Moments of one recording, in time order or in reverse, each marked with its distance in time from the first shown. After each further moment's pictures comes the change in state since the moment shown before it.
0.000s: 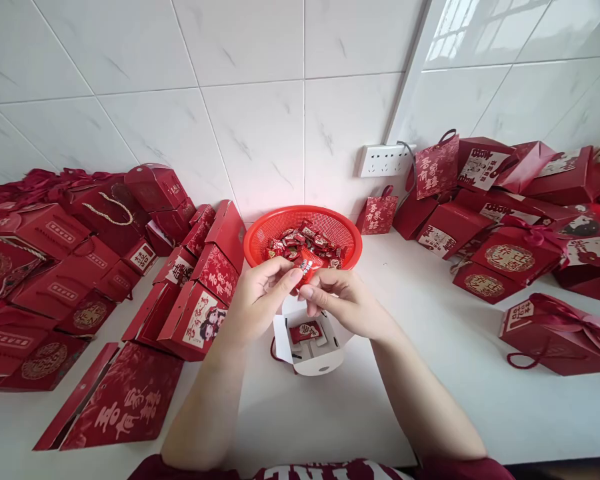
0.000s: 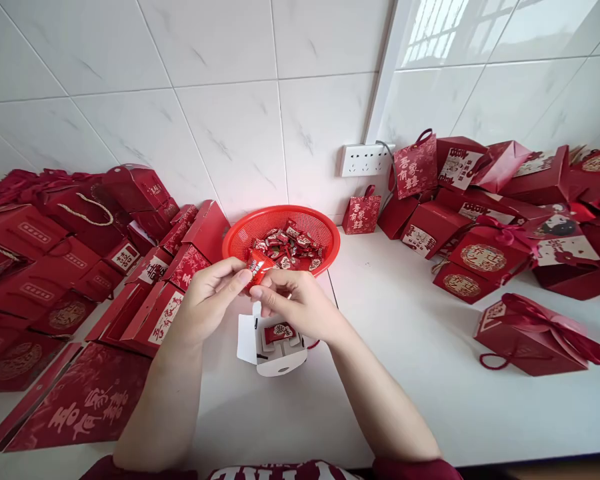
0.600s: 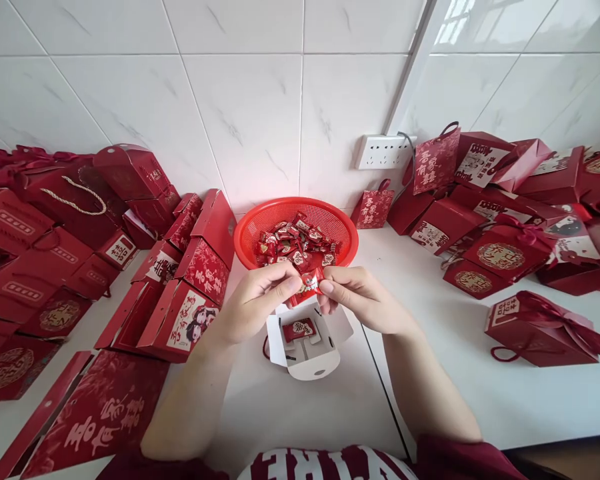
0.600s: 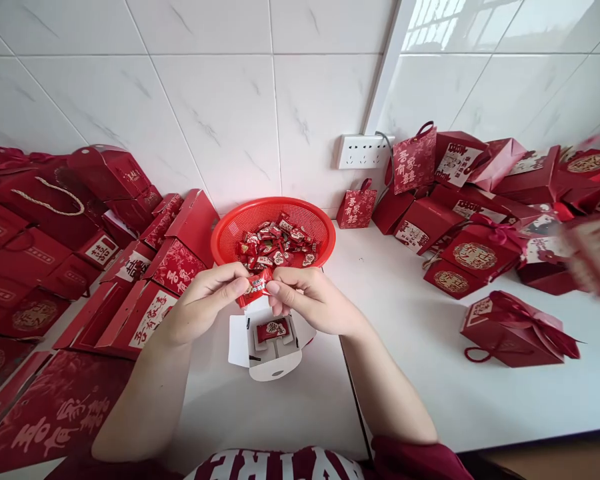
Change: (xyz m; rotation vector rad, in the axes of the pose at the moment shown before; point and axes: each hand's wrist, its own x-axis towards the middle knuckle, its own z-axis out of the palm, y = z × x) left_hand 0.011 -0.013 -0.010 0.067 -0.190 -0.065; right_hand -0.002 0.000 -0.027 -0.037 -0.106 0.007
